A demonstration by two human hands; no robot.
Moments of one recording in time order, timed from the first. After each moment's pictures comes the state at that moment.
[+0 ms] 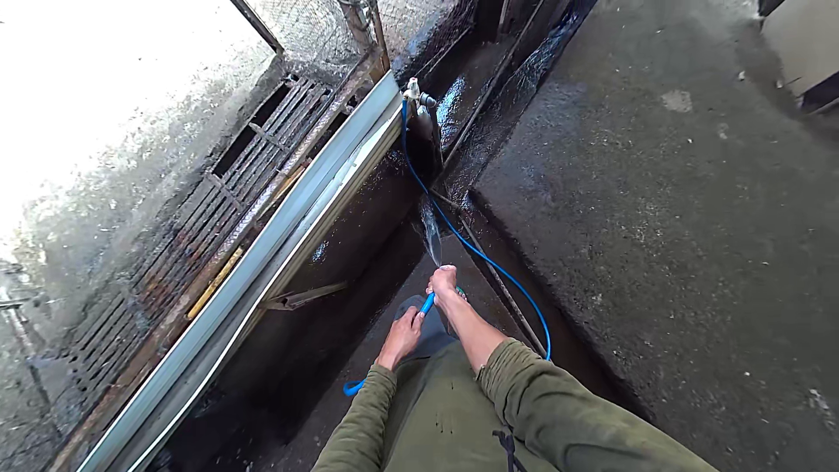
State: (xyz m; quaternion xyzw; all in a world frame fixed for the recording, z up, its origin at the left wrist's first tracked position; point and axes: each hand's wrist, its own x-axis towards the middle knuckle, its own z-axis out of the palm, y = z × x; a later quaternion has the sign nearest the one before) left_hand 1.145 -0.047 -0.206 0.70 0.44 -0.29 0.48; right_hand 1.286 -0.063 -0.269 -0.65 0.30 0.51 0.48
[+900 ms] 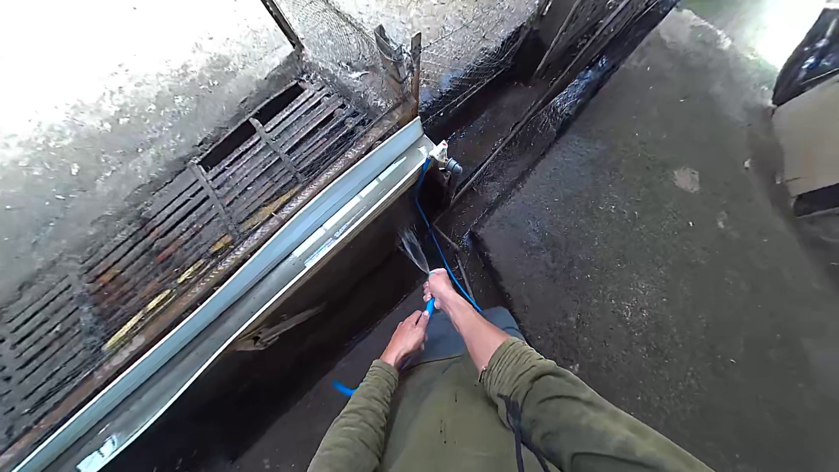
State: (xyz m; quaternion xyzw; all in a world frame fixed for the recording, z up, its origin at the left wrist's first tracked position) left_hand 1.324 0.113 -0.236 0.52 0.53 -0.24 0.62; right_hand 1.460 0.120 -0.289 -0.65 0.18 0.63 0.39
